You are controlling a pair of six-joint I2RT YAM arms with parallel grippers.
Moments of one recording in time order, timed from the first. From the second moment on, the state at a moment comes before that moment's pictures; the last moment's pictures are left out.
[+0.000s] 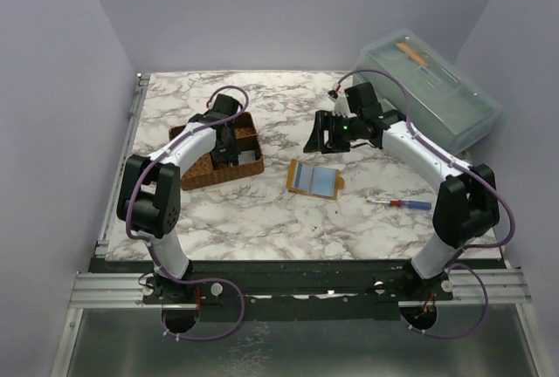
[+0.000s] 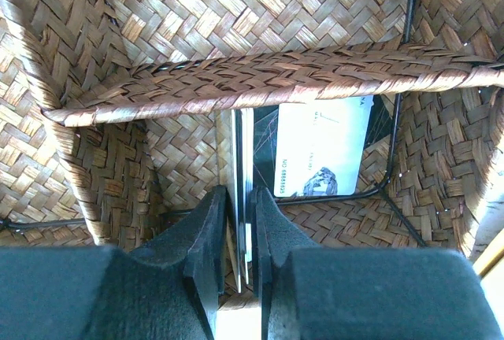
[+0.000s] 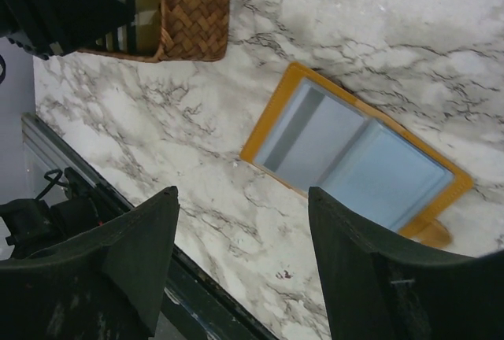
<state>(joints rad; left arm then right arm) -0.31 1.77 1.28 -0.65 -0.11 -0.48 0.41 1.66 1.32 -0.52 -0.47 0.39</state>
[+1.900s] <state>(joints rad) -0.19 1.49 1.08 -0.44 0.26 -0.26 0.65 2.23 1.87 -0.28 -0.60 0.68</state>
